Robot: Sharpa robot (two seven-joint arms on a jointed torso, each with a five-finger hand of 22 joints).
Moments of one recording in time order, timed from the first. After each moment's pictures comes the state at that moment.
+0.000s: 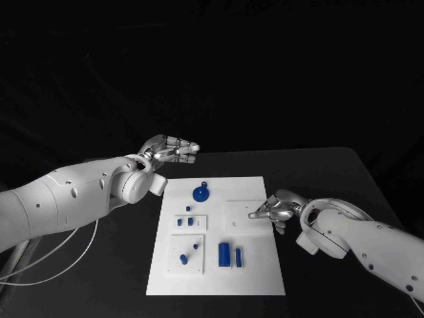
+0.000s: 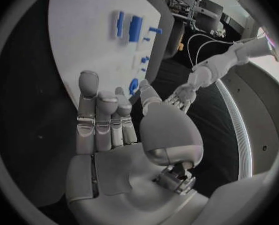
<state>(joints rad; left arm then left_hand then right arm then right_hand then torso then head) 1.26 -0.71 -0.13 1.15 -0.18 -0.19 0.32 1.33 -0.04 -0.07 0.02 0.12 1.00 0.14 0.07 0.06 1.10 0.13 0.06 0.06 1.10 0.14 0.06 0.07 0.05 0.96 0.13 0.08 0.08 0.85 -0.71 0.27 1.38 -1.15 -0.09 -0.28 1.13 0.01 -0.03 -0.06 0.16 1.12 0.08 0.06 0.07 1.30 -0.01 0.98 1.21 1.43 -0.08 0.92 1.01 0.08 1.47 -0.10 0.42 1.13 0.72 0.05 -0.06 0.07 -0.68</state>
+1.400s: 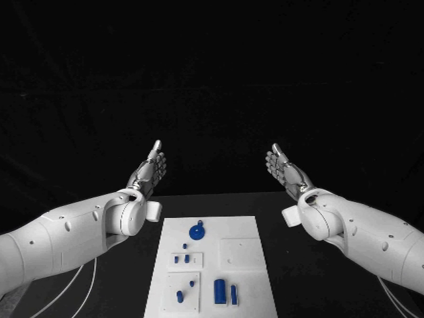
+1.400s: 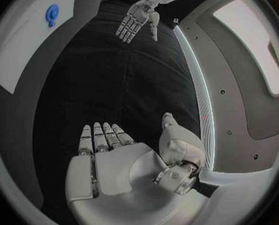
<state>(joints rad) 1.18 -0.67 -0.08 1.13 0.02 -0.31 0.41 0.29 0.00 -0.01 0.00 0.01 0.08 0.01 0.01 0.01 0.11 0.01 0.01 0.01 0.11 0.01 0.01 0.01 0.02 0.08 0.02 0.01 0.01 1.00 -0.61 0.23 1.08 -0.50 -0.24 0.29 0.19 0.01 0.00 -0.02 0.02 0.08 0.01 0.01 0.01 0.11 0.01 0.01 0.01 0.13 0.01 0.01 0.01 0.02 0.08 0.02 0.01 0.01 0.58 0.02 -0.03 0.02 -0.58</state>
